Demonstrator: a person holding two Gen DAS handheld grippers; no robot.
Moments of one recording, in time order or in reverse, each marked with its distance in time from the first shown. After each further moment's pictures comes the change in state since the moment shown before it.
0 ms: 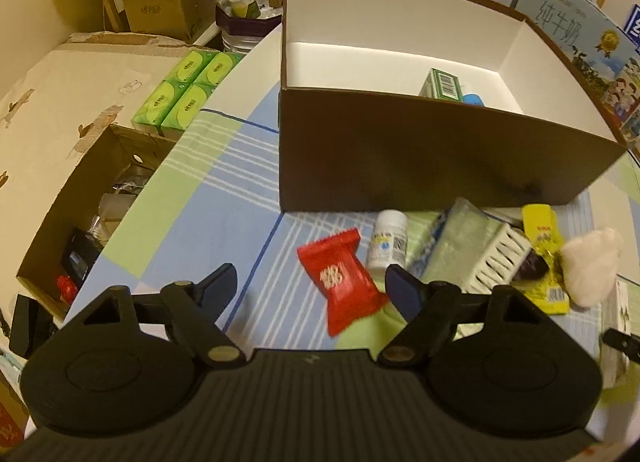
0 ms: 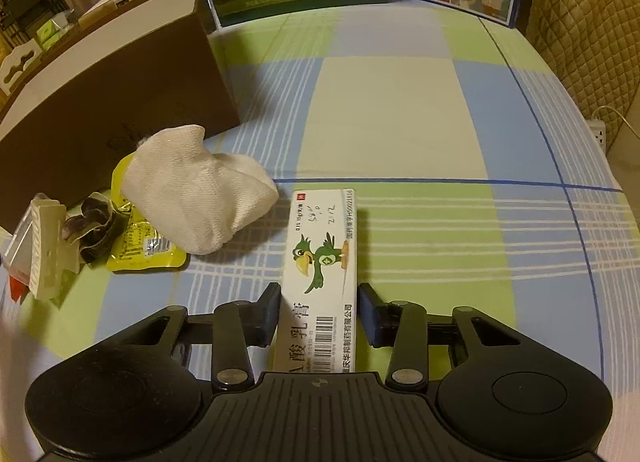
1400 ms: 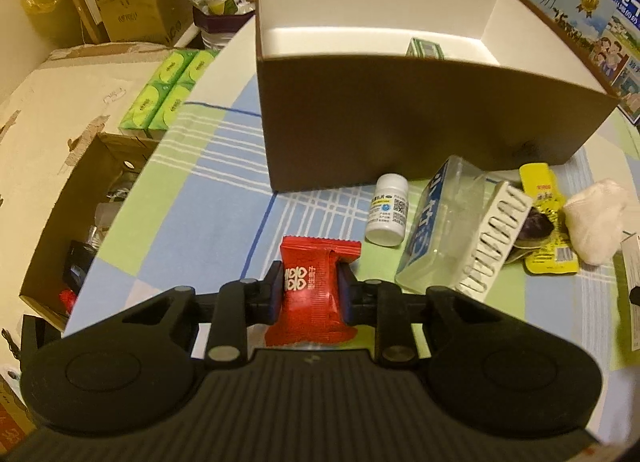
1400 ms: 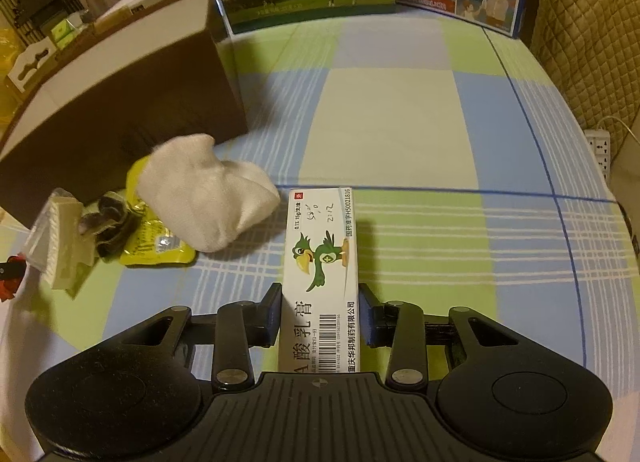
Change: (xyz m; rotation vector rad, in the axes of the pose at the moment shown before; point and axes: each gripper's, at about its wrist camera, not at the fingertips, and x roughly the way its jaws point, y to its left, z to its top) left arm -0.003 -0.004 -0.015 0.101 0.016 -0.007; right arm -0.019 -0.003 0.002 -0.032 -0.017 0.040
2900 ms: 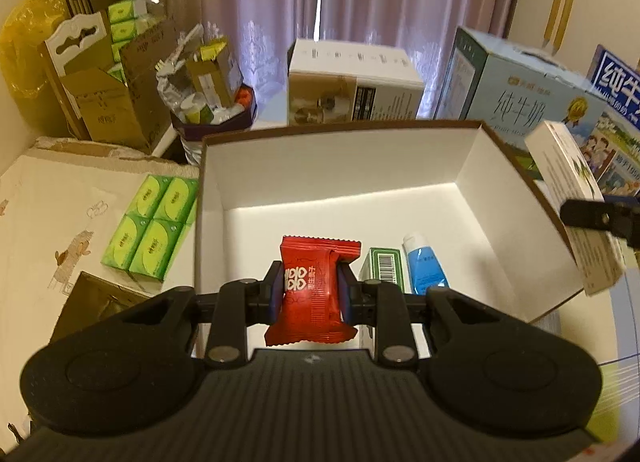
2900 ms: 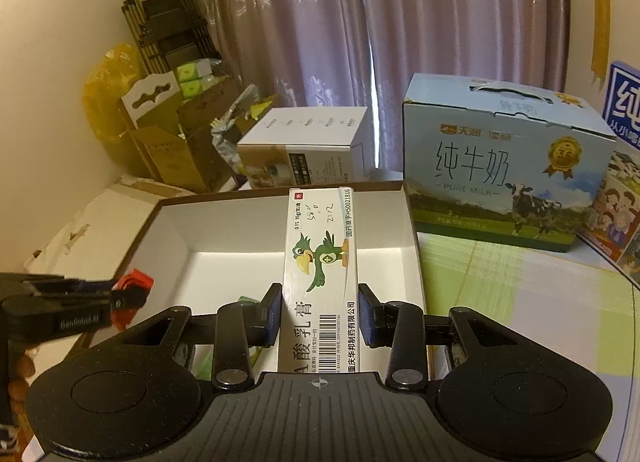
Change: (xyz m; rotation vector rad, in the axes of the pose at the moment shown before) left arm -0.015 -0.041 0.154 0.044 -0.202 -0.028; right arm 0.001 0.146 0.200 -0.291 -0.223 0.256
